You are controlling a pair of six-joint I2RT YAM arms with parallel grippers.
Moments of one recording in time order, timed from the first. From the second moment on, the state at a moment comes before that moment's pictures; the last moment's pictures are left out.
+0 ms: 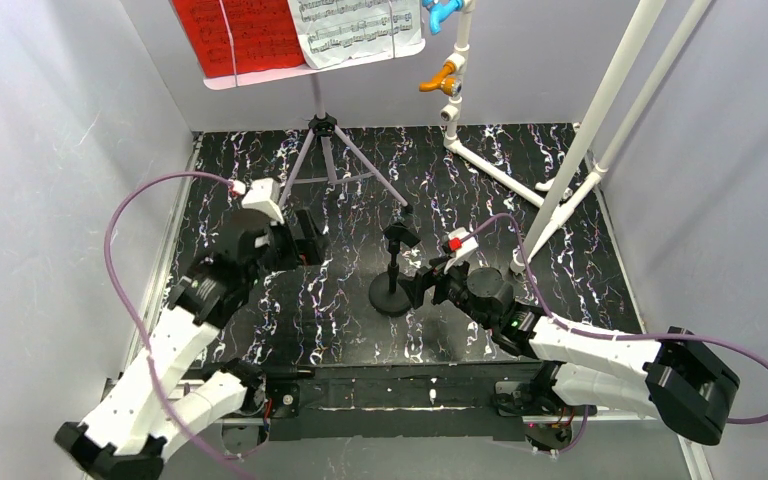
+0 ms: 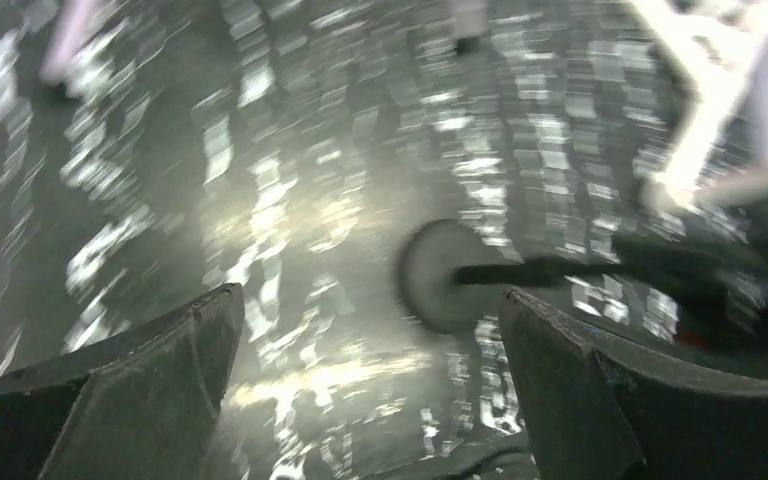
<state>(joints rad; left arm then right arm) -0.58 0.80 0.98 -0.61 -0.12 -0.47 0.97 1.04 0.36 0.50 0.22 0.29</state>
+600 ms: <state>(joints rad) 0.12 0.92 0.65 -1.16 -0.24 -1.24 0.97 1.03 0.37 0.39 0.21 0.29</state>
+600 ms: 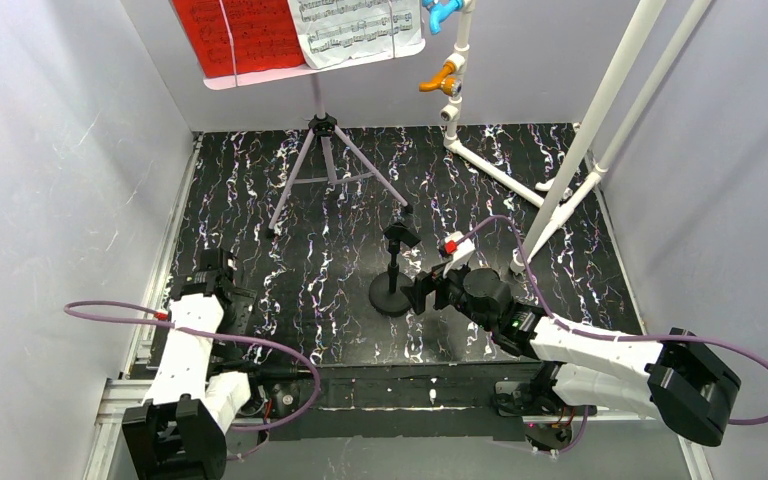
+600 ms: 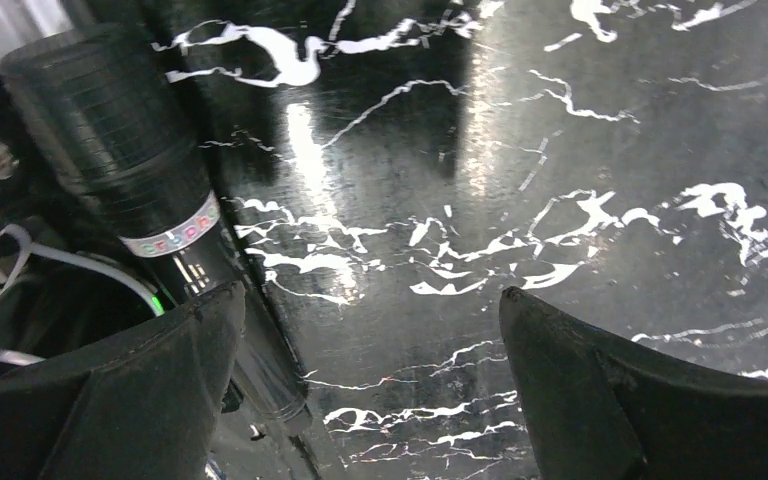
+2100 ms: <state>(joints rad) -0.08 0.98 0.77 -0.68 0.21 -0.75 1.38 1.74 0.80 0.56 0.17 0.13</state>
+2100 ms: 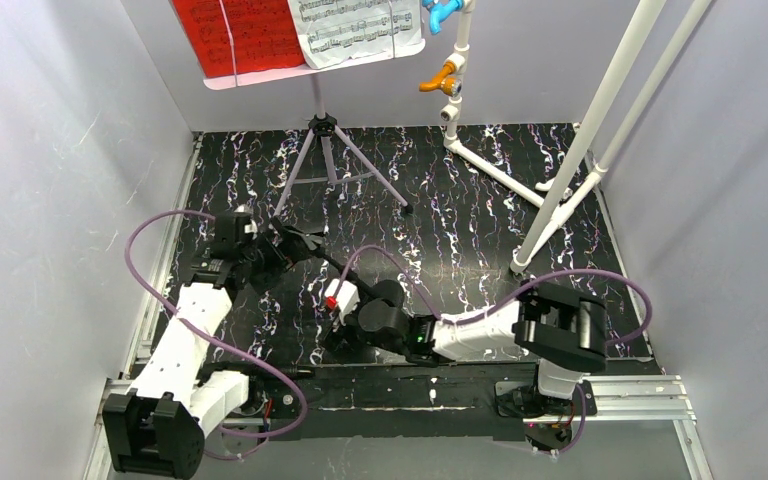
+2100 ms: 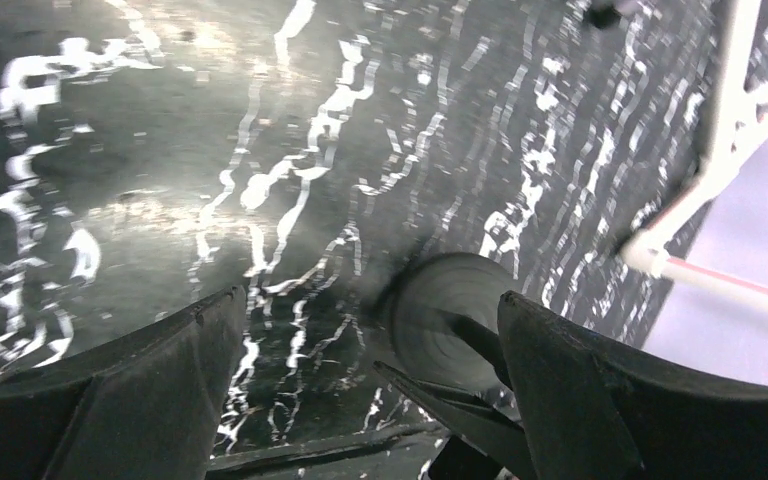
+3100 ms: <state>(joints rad) -0.32 0.97 0.86 -0.63 0.19 -0.66 1.35 1.18 0.59 0.27 0.35 0.15</state>
